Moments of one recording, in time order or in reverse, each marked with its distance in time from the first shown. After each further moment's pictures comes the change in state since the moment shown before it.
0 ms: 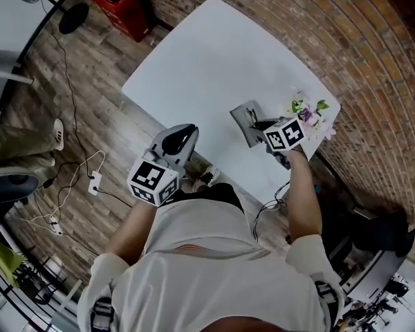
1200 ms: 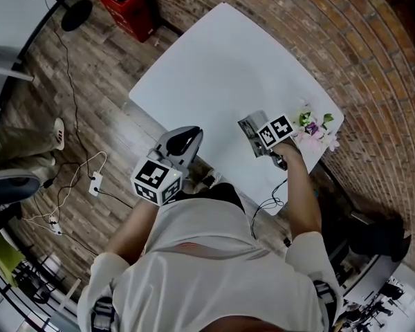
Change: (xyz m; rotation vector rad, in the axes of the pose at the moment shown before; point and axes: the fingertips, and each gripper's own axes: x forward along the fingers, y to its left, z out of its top) left arm 0.005 0.035 0.008 -0.038 0.018 -0.023; right arm 0.054 -0.009 -0.018 0.158 0.305 0.029
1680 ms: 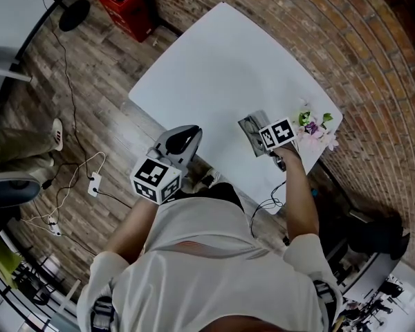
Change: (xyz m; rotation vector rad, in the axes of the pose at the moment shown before) left arm -0.002 0.008 0.000 -0.012 0.004 -0.010; right arm -0.021 -0.018 0.012 0.000 -0.102 -0.191
